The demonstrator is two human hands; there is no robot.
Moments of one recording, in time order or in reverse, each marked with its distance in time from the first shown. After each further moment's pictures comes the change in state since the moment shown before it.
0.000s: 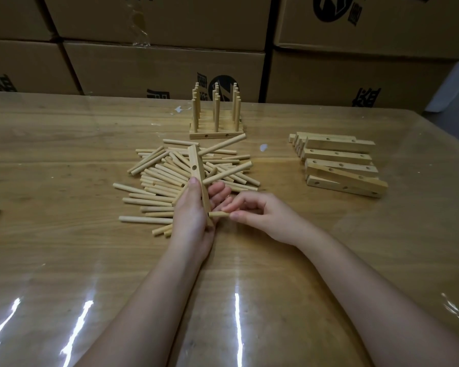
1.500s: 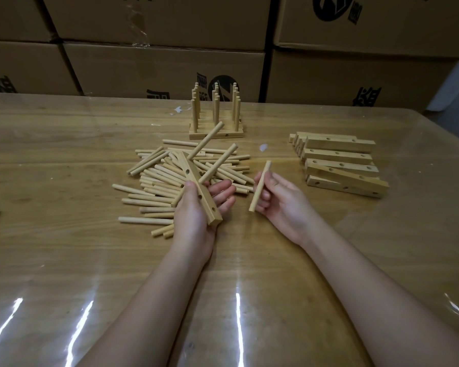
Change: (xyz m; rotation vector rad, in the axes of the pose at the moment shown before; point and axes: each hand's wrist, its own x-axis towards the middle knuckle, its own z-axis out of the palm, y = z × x) left_hand -0.004 -0.001 0.007 -0.042 -0.017 0.008; right_hand 0.006 0.009 -0.010 0.876 0.317 0.109
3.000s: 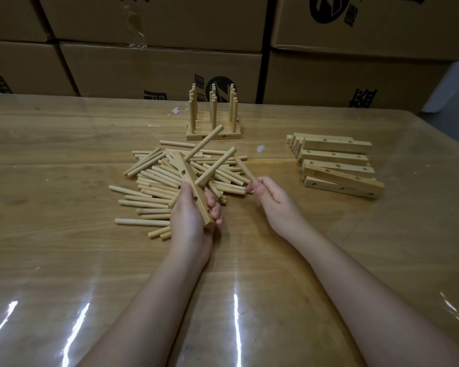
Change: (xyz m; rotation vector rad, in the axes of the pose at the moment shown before) left_hand -0.004 0.002 -0.002 0.011 -0.010 0.005; right_hand -0.004 0.005 -0.002 -0.927 0.104 -0.242
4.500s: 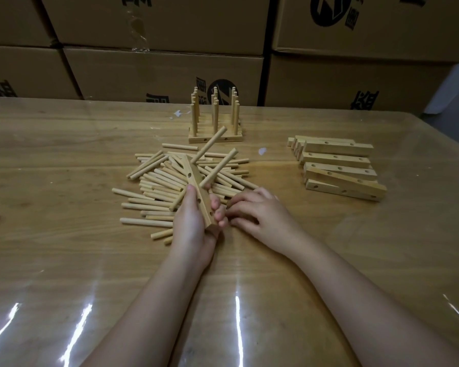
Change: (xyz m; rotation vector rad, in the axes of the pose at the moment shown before) left_hand 0.004 0.001 -0.002 -0.096 -0.077 -0.110; right_hand 0.000 0.001 0.008 -0.601 -0.210 -0.329
